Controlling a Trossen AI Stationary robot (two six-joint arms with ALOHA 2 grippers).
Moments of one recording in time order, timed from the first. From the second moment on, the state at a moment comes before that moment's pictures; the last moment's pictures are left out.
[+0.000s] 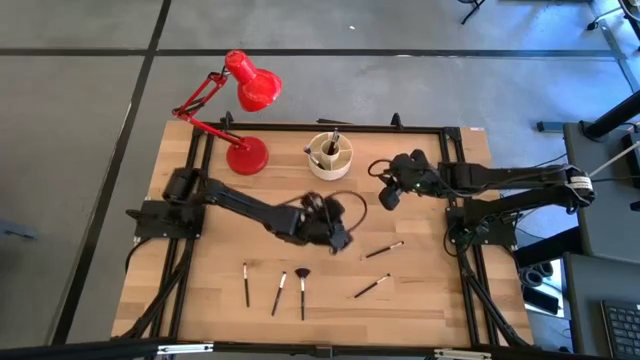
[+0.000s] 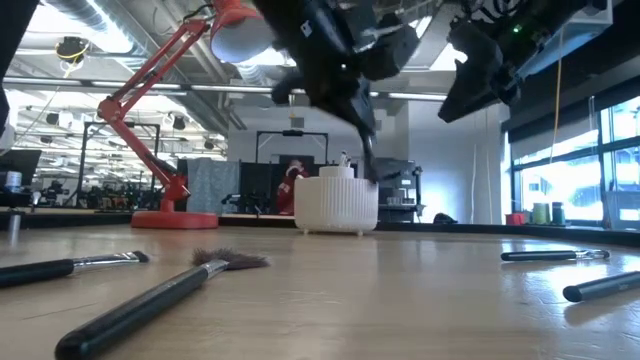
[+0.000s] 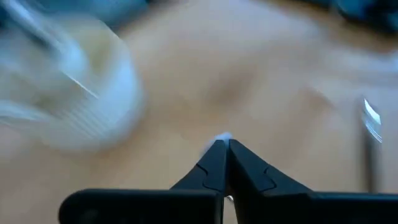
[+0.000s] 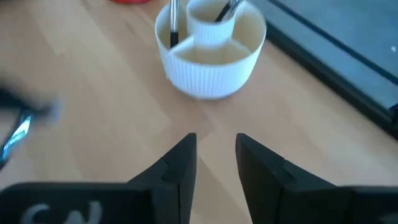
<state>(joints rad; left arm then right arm) -0.20 1.95 1.45 -0.39 -0.77 -0.67 -0.07 0.99 0.78 -0.53 0.45 0.41</state>
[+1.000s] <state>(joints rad) 0.24 1.88 1.41 0.07 -0.99 -0.06 0.20 0.99 0.71 -0.75 0.58 0.75</state>
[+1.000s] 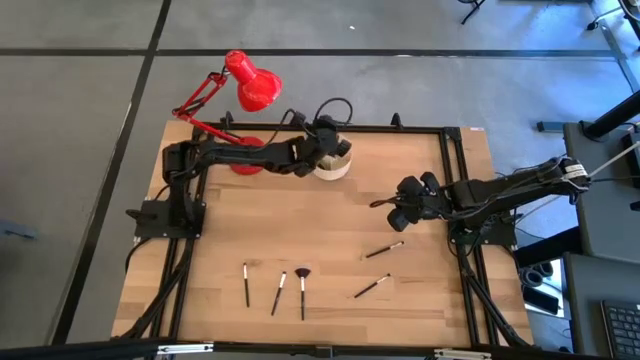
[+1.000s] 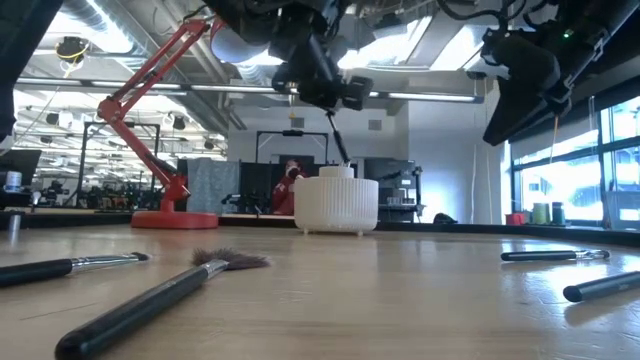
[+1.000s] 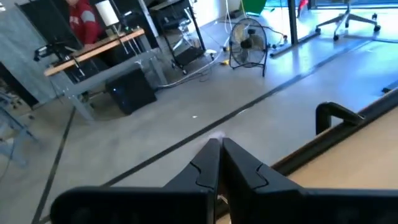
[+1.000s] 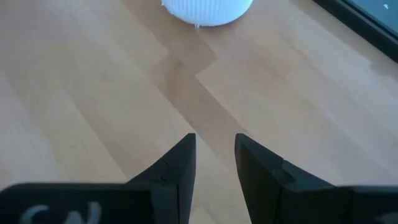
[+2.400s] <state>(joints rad) 0.09 1.89 1.42 -0.57 -0.77 -0.45 0.20 0.99 0.71 -0.75 0.58 0.75</state>
